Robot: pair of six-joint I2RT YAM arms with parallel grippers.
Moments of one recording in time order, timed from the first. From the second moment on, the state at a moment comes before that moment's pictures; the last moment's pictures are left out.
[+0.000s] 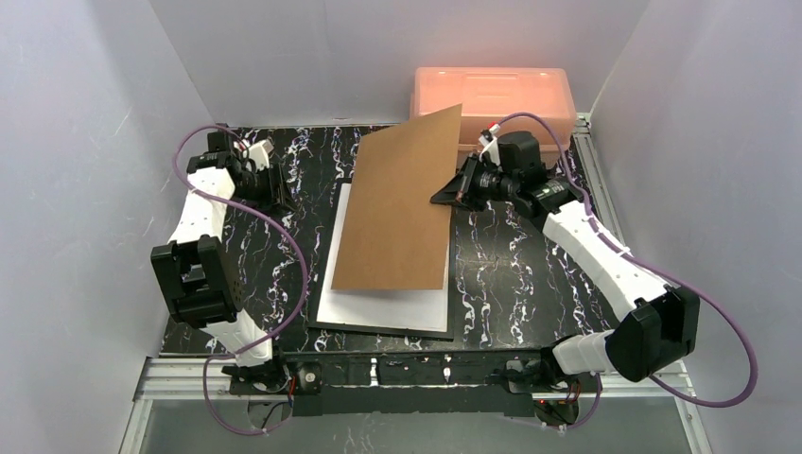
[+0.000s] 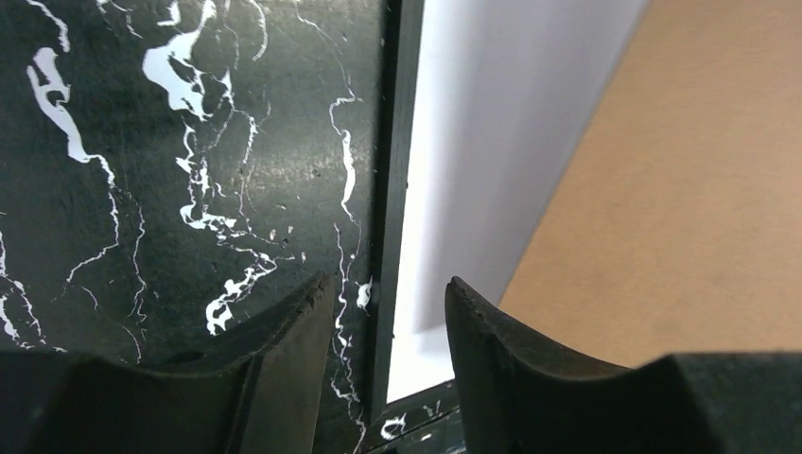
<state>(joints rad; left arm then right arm) 0.18 1.66 1.41 -0.95 0.50 -0.02 0.47 1.34 1.26 -0.45 -0.50 0.85</state>
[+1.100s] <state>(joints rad) 0.18 1.66 1.33 -1.08 0.52 0.21 0.64 1.37 1.06 -0.27 -0.43 0.93</state>
